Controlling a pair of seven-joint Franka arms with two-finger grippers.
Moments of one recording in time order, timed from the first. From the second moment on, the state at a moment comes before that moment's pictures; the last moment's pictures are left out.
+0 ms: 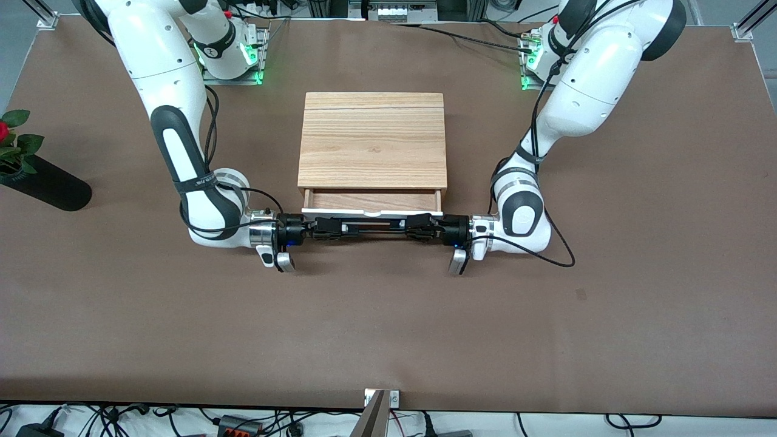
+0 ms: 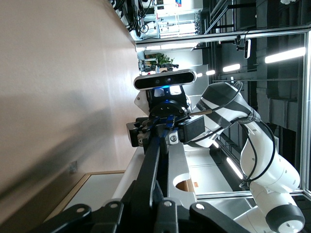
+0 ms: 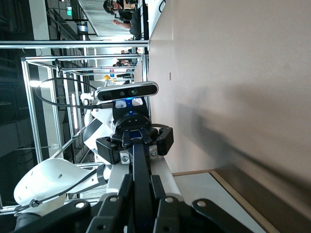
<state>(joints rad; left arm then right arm) -0.27 0.89 -0.14 -1.57 -1.73 1.88 1.01 0.33 0.78 -0.02 -1.65 1.68 1.87 -0.81</state>
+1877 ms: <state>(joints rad) -0.30 0.93 -0.13 -1.47 -1.73 2.07 1.08 0.38 0.58 -0.18 -1.50 0.88 2.06 -0.54</state>
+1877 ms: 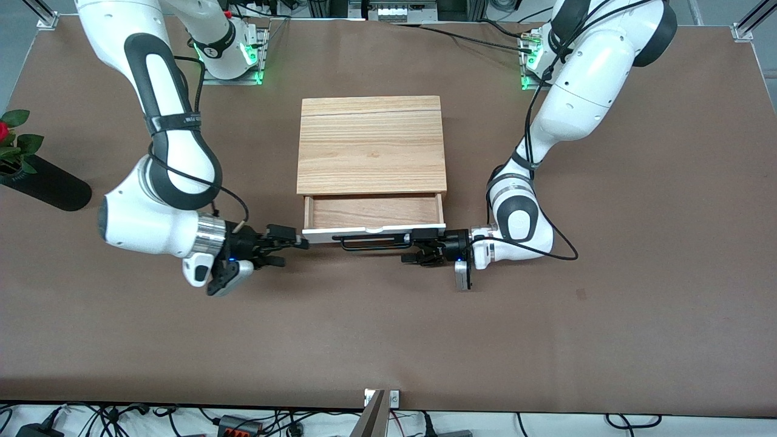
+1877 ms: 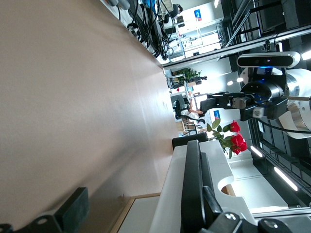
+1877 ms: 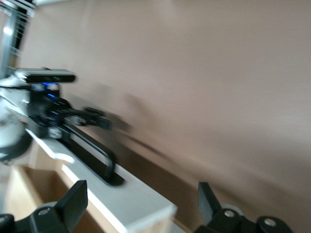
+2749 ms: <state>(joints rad) -0.29 0.94 -0.13 -1.44 -1.79 2.07 1.05 0.38 0.53 -0.24 -1.50 0.65 2.05 -0.54</state>
